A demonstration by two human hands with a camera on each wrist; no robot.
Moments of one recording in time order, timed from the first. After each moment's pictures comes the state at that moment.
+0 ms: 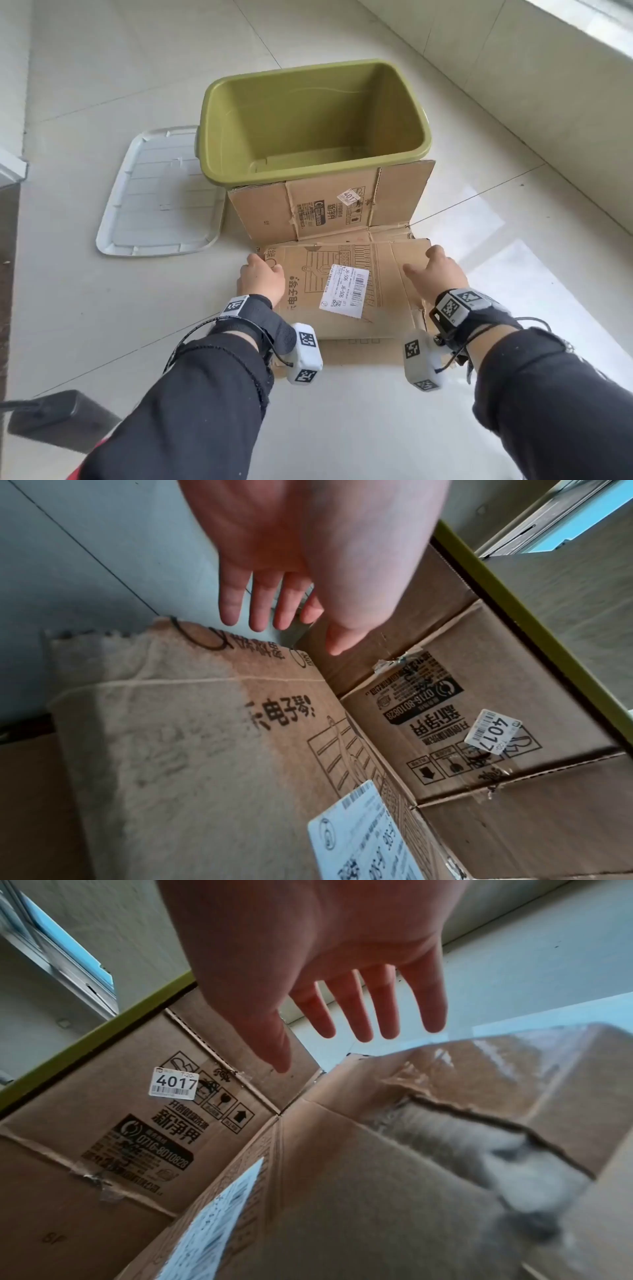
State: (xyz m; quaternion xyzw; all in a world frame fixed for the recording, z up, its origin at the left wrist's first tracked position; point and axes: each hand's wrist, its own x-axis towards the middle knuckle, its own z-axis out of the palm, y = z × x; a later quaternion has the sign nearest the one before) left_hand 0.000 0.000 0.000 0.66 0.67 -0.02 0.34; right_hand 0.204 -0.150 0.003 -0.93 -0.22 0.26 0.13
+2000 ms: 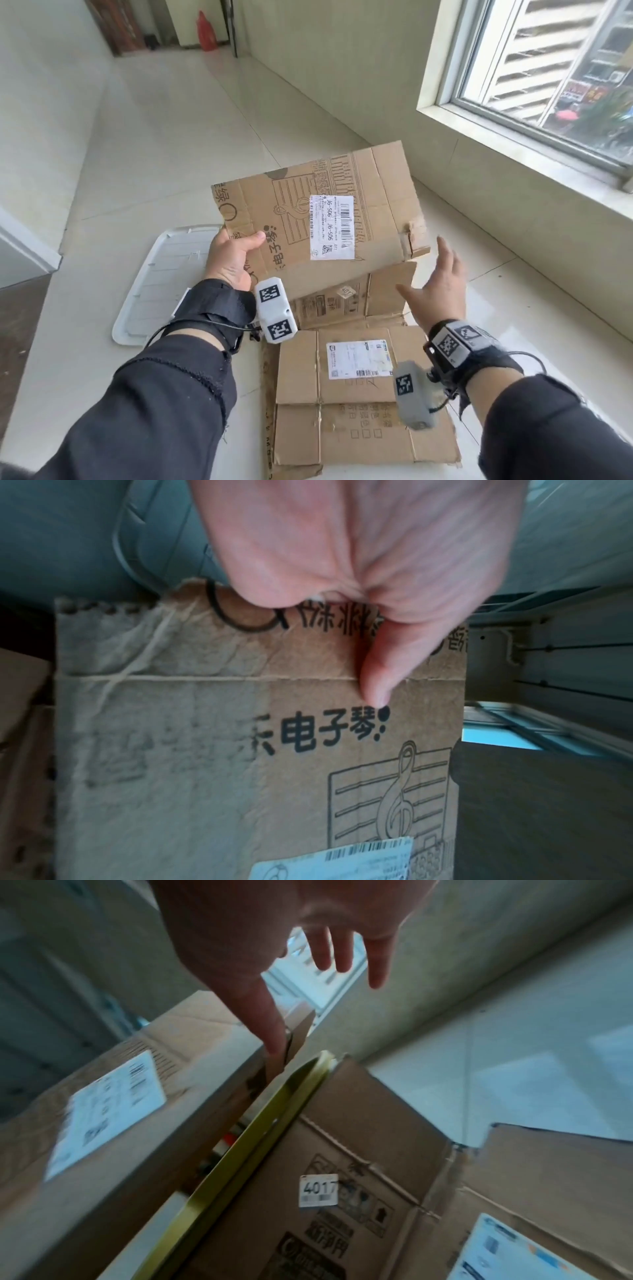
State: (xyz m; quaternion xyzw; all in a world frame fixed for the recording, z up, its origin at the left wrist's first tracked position) left_hand 0.027 0.072 0.178 0.42 0.46 0.39 0.67; right_hand 0.226 -0.104 0.110 -0.89 -0.27 0.07 0.37
